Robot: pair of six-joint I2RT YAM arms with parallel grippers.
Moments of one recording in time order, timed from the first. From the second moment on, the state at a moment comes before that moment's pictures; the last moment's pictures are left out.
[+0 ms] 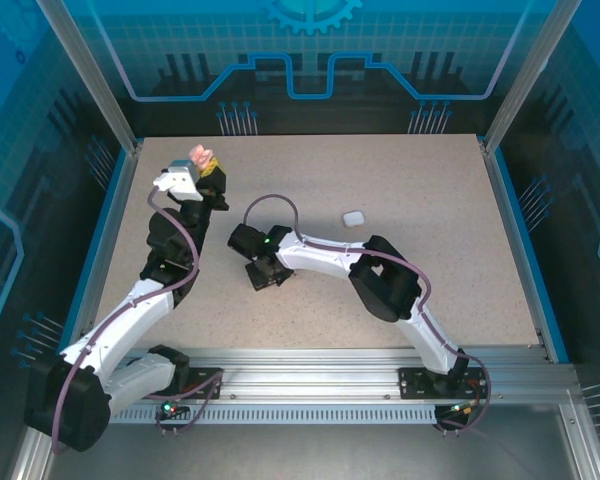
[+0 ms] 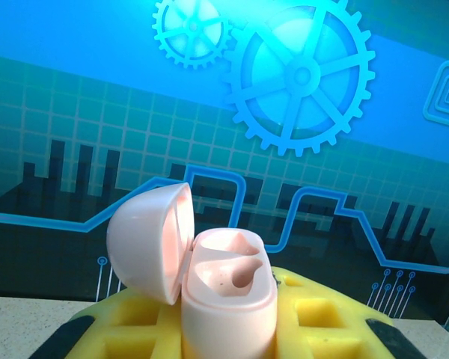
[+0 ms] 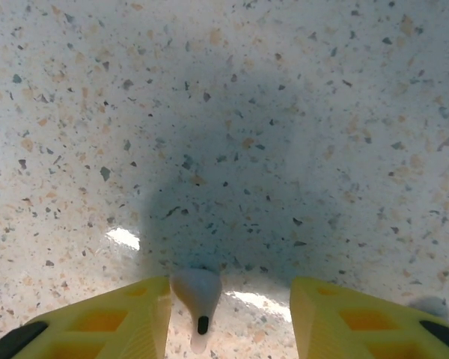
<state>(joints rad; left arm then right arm) -0.31 1.03 0.66 0.61 -0.22 -0.20 1.01 2.27 1.81 -0.86 0.10 0.56</state>
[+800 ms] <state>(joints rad) -0.30 1.01 0.65 0.61 -0.22 -0.20 1.03 2.30 1.84 -0.89 0.11 0.58</state>
